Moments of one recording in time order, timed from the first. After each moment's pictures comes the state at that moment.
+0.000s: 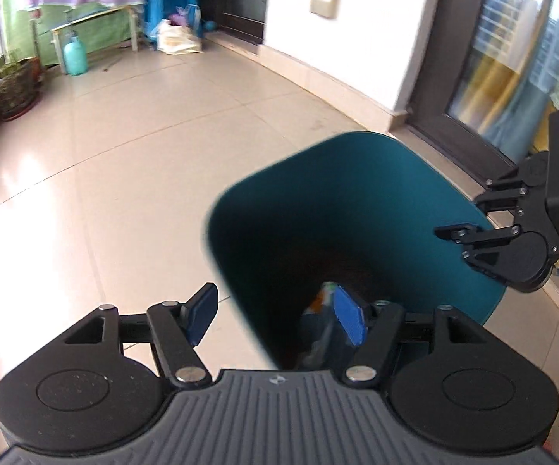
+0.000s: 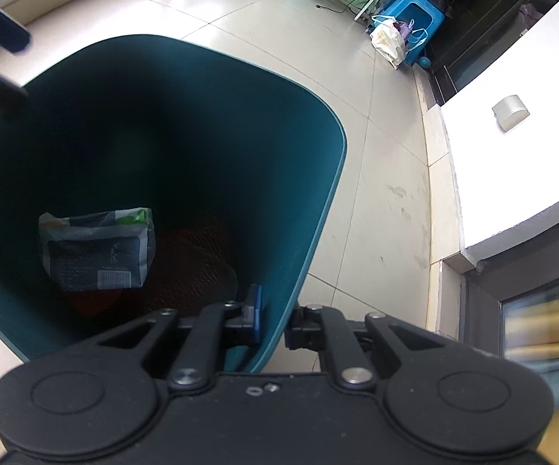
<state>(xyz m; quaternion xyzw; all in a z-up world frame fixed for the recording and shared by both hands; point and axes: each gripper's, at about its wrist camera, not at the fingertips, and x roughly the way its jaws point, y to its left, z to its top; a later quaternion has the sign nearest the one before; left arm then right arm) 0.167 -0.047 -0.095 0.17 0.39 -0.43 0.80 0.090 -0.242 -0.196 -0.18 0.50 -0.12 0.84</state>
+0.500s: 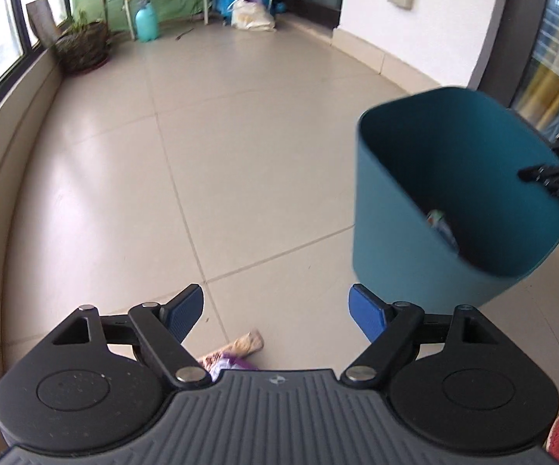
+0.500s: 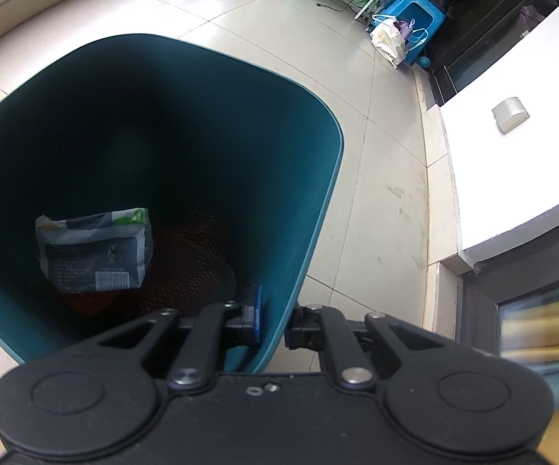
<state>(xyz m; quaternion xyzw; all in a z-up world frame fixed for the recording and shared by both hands) 0.191 0.079 -0.131 0.16 0.42 -0.35 0.82 0.091 -0.240 -0.199 -0.18 0.51 -0.12 0.83</state>
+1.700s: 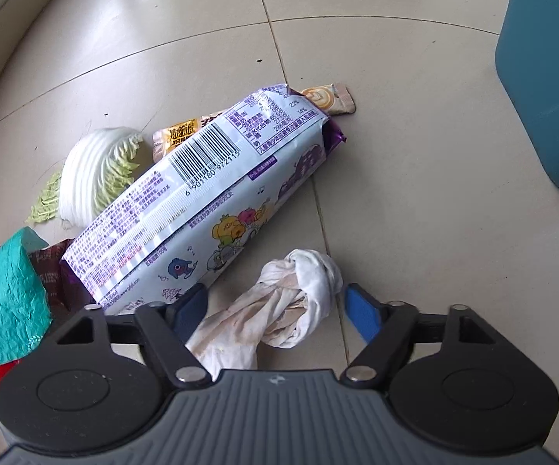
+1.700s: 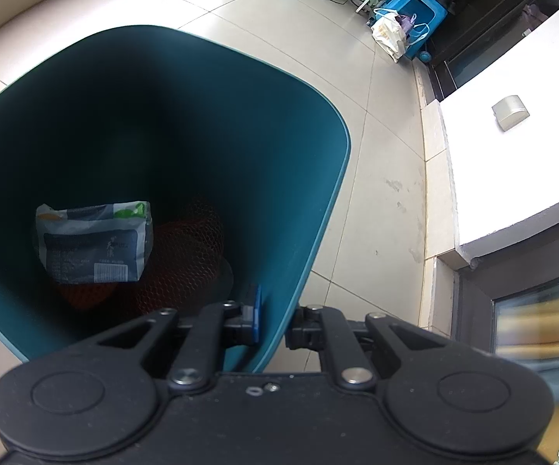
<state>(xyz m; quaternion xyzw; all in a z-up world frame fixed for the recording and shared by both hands) 0.168 0.118 -0.380 0.18 0.58 -0.19 0.77 0.095 -0.236 -0.198 -0.19 0.52 -0.13 0.82</state>
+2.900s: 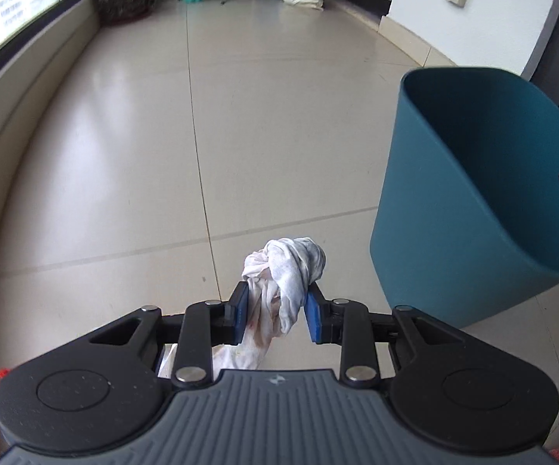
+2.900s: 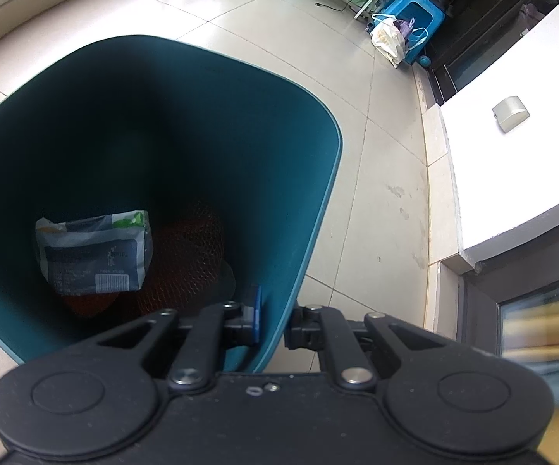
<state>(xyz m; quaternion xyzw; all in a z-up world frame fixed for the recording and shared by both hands) 0.185 0.060 -0.157 0.12 0.46 -0.29 0.83 0.094 -0.239 -0.194 -0.18 0.51 -0.12 0.83</state>
